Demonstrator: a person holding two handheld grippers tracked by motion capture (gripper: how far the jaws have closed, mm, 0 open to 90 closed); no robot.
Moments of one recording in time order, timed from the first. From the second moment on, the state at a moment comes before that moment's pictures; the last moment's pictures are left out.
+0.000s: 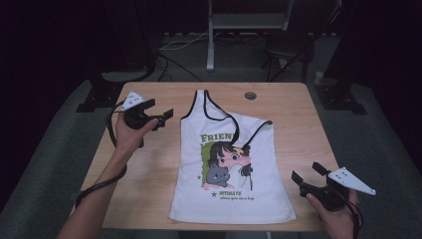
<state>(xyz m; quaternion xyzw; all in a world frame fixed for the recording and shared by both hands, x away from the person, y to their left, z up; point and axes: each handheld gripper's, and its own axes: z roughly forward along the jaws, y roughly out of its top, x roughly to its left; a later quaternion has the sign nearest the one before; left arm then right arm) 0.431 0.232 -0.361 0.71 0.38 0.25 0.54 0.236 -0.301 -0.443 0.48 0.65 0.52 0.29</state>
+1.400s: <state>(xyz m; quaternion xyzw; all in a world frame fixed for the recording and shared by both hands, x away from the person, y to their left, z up) 0.596 0.127 -0.409 0.78 0.46 0.15 0.40 0.232 -0.300 -0.443 0.46 0.65 0.53 0.29</state>
